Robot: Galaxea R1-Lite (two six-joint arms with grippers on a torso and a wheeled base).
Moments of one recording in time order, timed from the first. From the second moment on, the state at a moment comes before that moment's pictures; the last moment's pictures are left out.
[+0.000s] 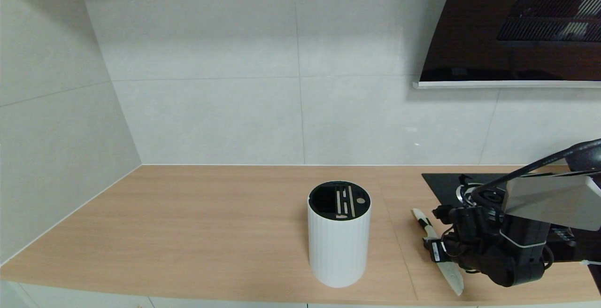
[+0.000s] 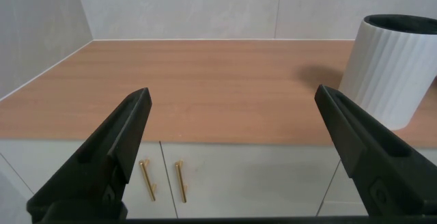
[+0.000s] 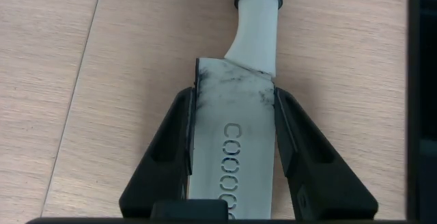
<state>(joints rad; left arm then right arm) 0.00 0.00 0.00 0.00 0.00 0.00 0.14 2.49 -0.73 -1.00 -0.04 0.03</state>
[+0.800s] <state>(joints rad) 0.00 0.01 -0.09 -0.02 -0.08 0.01 0.15 2.26 -0.66 -1.00 -0.05 0.09</state>
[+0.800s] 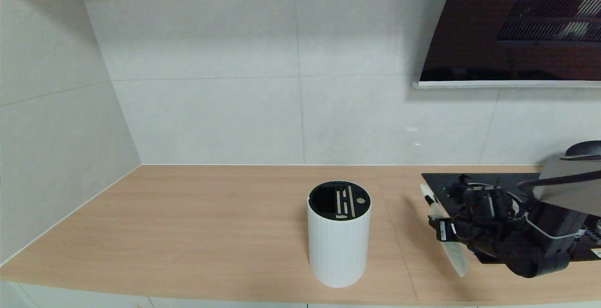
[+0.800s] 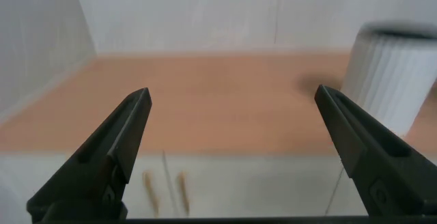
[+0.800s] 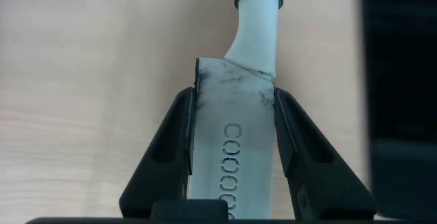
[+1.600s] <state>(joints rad) -0.09 0.89 -0.73 -0.18 -0.56 -0.32 0.53 1.67 -0.93 -0.52 -0.03 0.15</state>
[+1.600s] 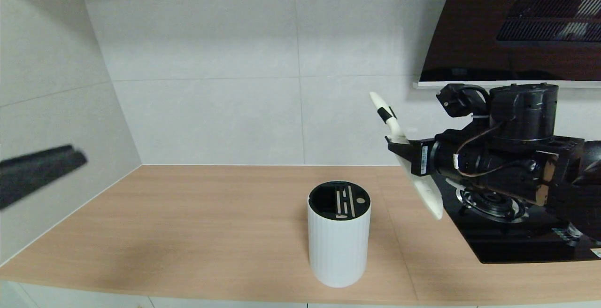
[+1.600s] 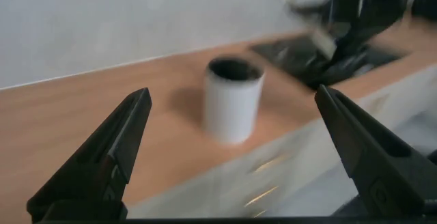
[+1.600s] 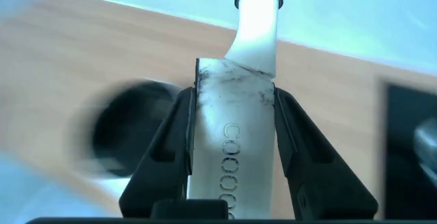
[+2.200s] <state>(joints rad) -0.43 1.36 -0.63 -0.76 -0.55 -0.77 0.79 1.61 -0.92 -0.52 -0.07 0.24</state>
